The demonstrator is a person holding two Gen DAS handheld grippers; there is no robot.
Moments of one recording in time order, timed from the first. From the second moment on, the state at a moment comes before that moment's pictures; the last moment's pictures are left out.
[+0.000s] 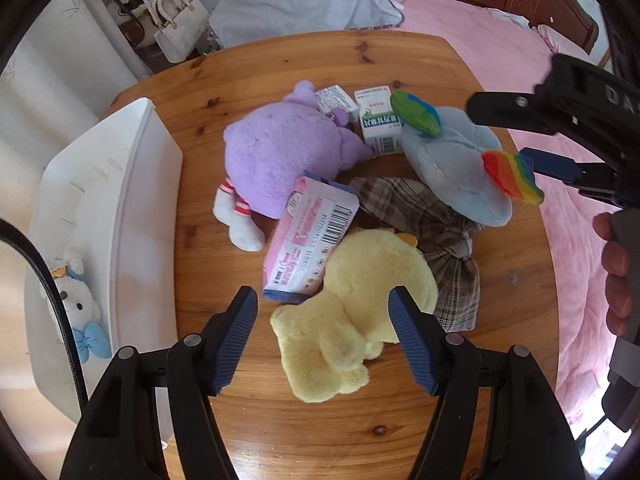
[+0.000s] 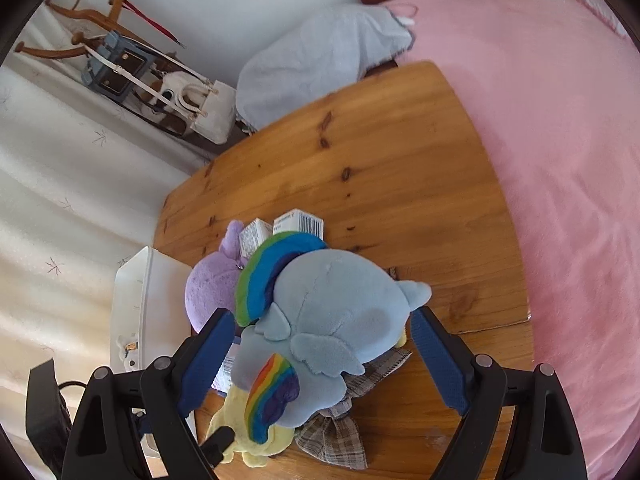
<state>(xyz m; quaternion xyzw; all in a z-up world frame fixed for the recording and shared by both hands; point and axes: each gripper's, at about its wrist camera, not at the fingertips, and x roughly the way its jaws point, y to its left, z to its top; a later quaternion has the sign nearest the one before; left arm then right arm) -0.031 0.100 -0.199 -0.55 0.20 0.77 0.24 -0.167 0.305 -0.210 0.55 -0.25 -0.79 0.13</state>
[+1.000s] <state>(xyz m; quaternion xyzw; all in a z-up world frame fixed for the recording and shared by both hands) -0.030 0.129 -0.238 -0.60 0.17 0.73 0.27 -0.187 0.296 -0.251 0.60 -0.29 -0.73 0.15</state>
